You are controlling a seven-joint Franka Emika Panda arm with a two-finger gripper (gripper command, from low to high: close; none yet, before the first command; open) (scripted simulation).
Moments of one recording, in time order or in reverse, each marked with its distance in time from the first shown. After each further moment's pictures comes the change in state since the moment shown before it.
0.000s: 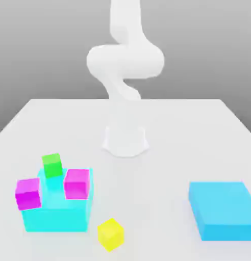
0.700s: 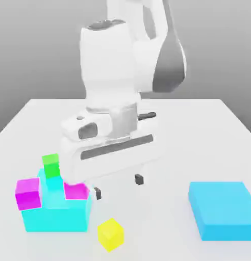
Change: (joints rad) arm 0.144 0.766 -0.183 -0.224 0.142 0.364 -0.697
